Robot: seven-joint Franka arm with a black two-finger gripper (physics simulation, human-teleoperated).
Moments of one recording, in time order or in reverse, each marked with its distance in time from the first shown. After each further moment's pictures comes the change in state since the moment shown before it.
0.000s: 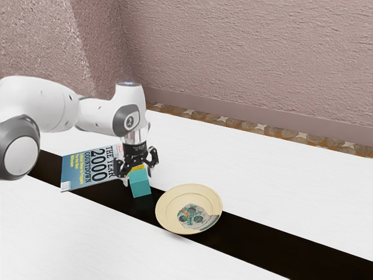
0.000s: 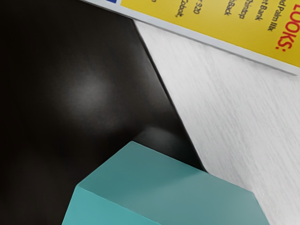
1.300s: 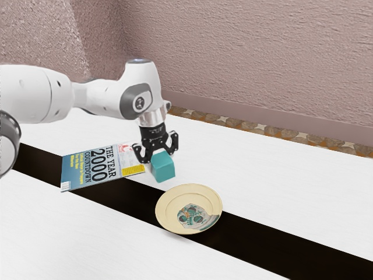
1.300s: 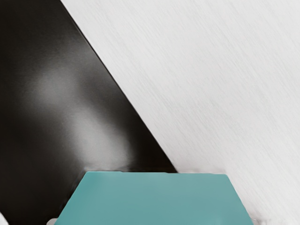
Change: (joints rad) arm -0.016 -0.136 -0.128 0.003 -0.013 -0.026 0.028
